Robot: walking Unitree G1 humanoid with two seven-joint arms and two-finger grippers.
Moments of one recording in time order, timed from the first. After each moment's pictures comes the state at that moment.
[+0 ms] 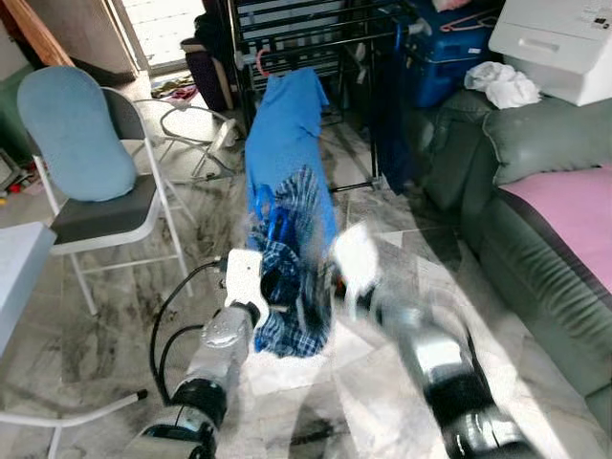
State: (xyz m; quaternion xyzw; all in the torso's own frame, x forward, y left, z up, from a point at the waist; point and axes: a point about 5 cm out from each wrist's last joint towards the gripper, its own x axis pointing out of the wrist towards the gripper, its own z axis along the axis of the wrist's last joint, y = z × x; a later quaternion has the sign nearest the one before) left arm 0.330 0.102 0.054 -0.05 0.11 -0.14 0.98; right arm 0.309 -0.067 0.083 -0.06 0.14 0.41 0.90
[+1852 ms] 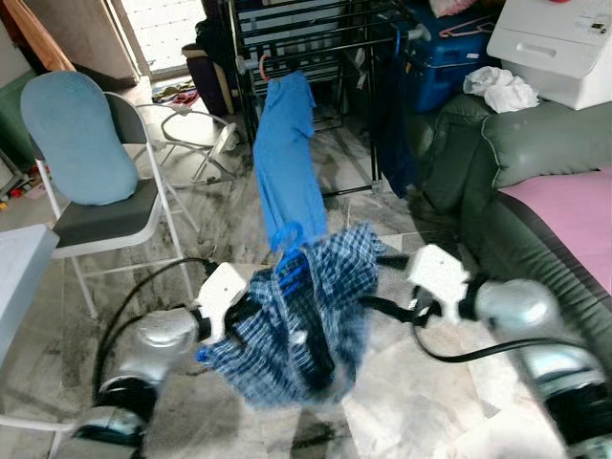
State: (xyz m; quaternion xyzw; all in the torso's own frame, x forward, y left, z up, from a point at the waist) left arm 0.308 0.165 0.055 0.14 0.14 -0.43 0.88; right arm 0.302 -0.179 0.135 -0.27 0.07 0.49 0.83
